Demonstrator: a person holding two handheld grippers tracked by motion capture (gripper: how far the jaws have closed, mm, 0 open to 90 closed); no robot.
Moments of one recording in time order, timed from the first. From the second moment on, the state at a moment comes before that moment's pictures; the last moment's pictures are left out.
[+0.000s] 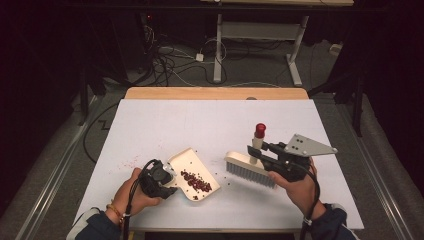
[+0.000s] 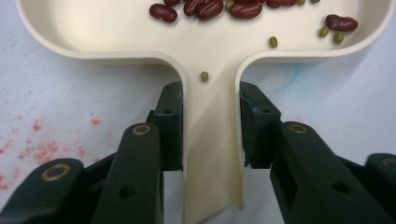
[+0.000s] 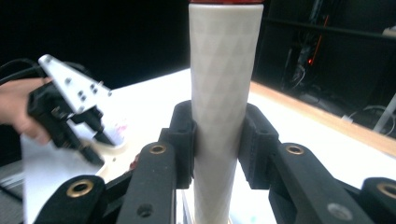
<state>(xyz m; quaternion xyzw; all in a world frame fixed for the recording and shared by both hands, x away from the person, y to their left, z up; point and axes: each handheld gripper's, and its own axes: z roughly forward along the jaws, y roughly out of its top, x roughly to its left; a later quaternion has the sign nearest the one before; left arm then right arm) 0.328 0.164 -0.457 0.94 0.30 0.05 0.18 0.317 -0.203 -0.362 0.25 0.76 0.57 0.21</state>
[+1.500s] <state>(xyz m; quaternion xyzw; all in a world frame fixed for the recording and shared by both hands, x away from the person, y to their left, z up) 0.330 0.156 -0.460 0.93 0.30 0.05 0.18 0.303 -0.135 -0.396 0.23 0.77 0.55 0.23</state>
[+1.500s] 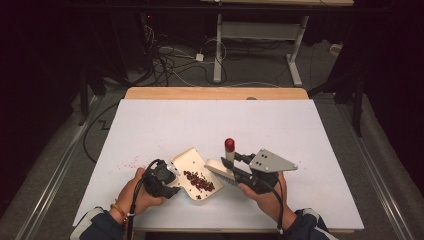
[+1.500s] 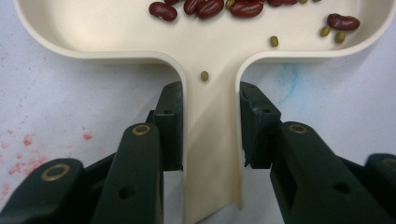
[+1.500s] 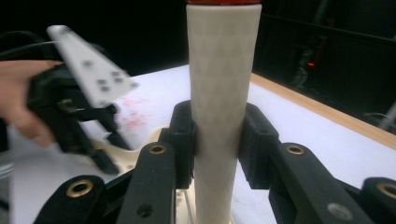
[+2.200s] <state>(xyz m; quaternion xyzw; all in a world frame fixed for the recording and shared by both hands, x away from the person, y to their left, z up) 0.331 0.158 -0.461 0.93 0.31 0.04 0.19 0.326 -0.153 -0.383 0.25 0.73 0.57 0.29</state>
